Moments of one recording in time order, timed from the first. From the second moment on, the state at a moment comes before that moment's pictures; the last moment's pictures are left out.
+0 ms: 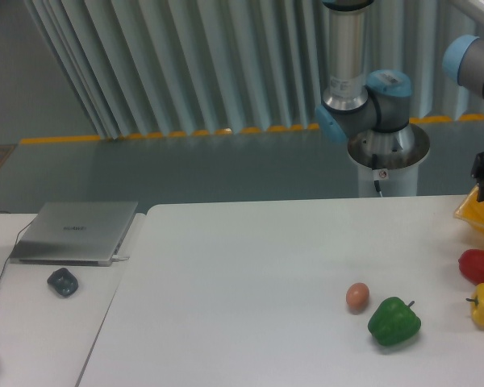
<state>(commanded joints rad) 2.65 -1.72 -1.63 -1.39 1.54 1.50</state>
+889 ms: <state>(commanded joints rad) 2.49 -1.76 -1.69 -1.34 1.75 2.06</state>
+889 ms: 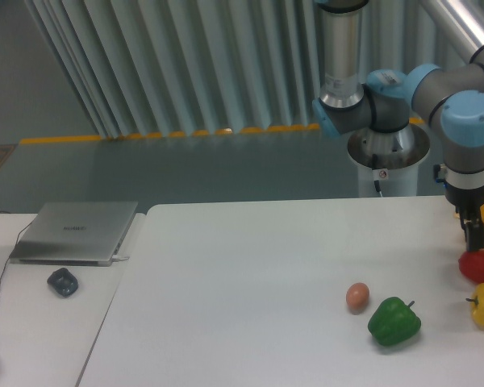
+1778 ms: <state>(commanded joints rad) 2.47 -1.87 -1.68 -1.31 1.82 2.24</state>
